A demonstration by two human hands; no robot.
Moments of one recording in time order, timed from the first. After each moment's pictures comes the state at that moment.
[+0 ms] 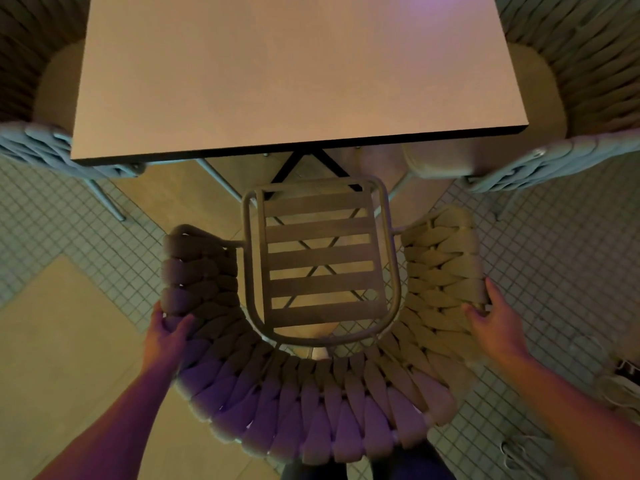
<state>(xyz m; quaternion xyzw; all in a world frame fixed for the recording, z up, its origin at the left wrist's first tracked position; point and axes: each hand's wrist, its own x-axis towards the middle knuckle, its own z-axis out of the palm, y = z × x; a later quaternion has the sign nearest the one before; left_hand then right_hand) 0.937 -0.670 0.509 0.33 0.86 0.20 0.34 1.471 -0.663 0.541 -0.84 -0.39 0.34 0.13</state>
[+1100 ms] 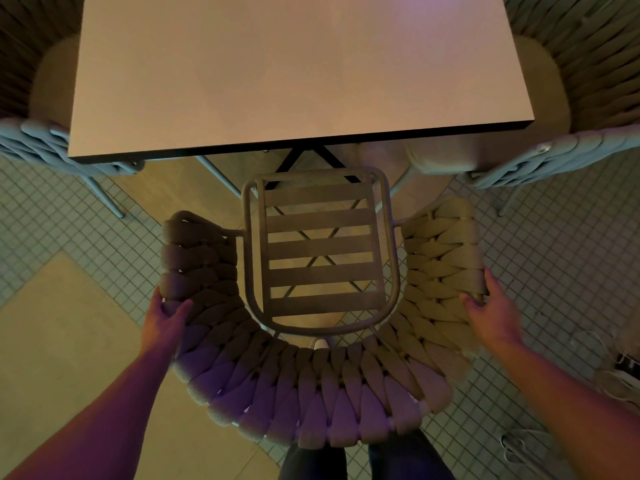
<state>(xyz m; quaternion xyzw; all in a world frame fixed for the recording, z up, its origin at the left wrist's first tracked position) 0.925 -0.647 0.502 0.32 0.87 0.20 0.33 1.462 -0.649 0.537 -0.85 -0.40 0.31 0.12</state>
